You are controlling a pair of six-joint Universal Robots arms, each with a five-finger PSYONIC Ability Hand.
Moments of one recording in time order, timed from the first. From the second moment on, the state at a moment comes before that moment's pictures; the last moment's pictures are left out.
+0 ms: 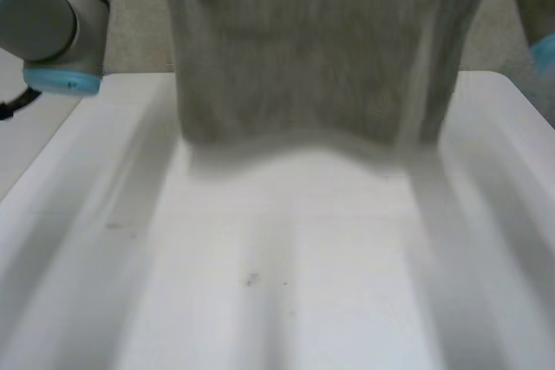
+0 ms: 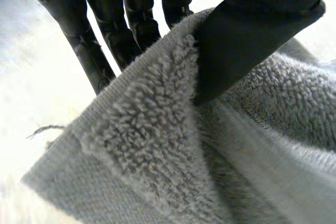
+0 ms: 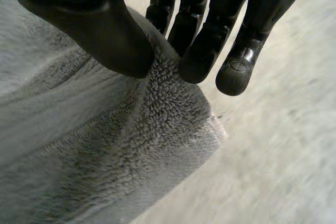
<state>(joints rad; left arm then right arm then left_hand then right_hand) 4.38 -2.19 -0.69 3.61 -1.48 3.23 1.85 -0.82 0.23 0.04 1.45 2.64 1.19 1.22 1.22 1.22 1.02 1.32 1.32 1.33 1.34 1.17</state>
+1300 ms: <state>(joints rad) 4.57 -1.72 -1.92 3.37 -1.21 3.66 1.65 -1.28 1.55 0.23 1.31 2.21 1.20 1.22 1.22 1.22 1.03 1.32 1.32 1.33 1.34 1.18</state>
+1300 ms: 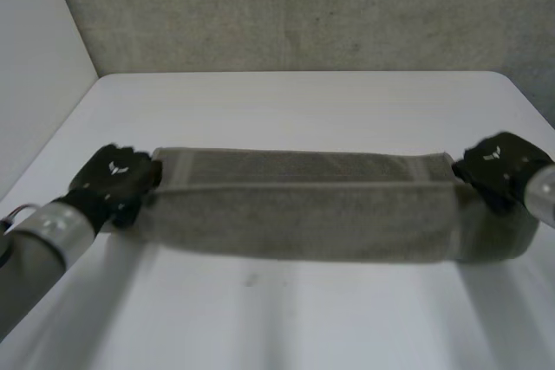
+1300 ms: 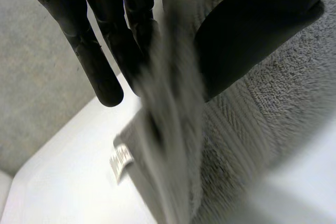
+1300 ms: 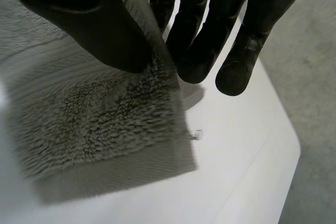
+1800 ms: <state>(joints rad) 4.43 -2.42 -1.11 3.40 -1.41 3.58 1.81 -0.65 0.90 0.08 1.48 2.27 1.21 1.22 1.22 1.22 1.03 1.32 1.32 1.32 1.33 1.17</state>
